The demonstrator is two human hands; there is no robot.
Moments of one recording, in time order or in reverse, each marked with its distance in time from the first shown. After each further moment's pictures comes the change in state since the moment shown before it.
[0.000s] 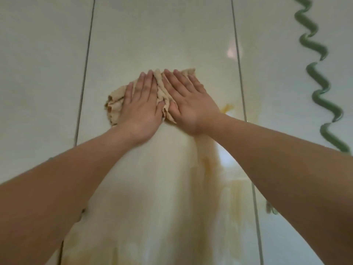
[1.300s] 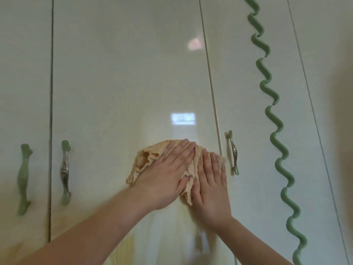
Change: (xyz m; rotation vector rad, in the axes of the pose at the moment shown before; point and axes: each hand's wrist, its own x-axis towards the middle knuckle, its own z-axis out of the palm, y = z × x) left_hand -0.161 0.081 0.039 -0.205 -0.095 0.684; right_hand -0.270 -0.097 0.025 0.176 -0.024 0.553
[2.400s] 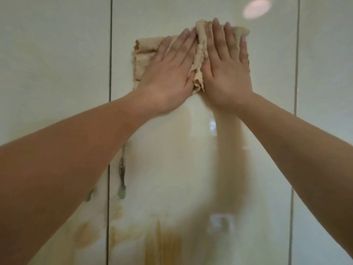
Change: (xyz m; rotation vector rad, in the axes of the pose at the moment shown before) left_hand 0.052 -0.188 -0.096 0.245 0.064 -0.391; right_hand 0.279 -0.109 -0.027 -0.059 0.071 -0.248
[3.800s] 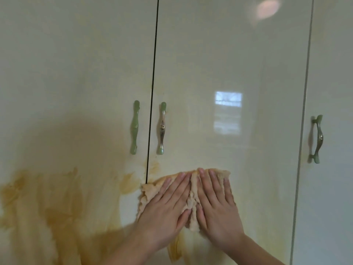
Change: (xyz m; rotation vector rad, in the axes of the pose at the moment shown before) left_hand -0.356 0.102 0.044 -0.211 -0.283 0.033; right_hand -0.360 -0.118 0.032 -0.010 -0.306 -0.182
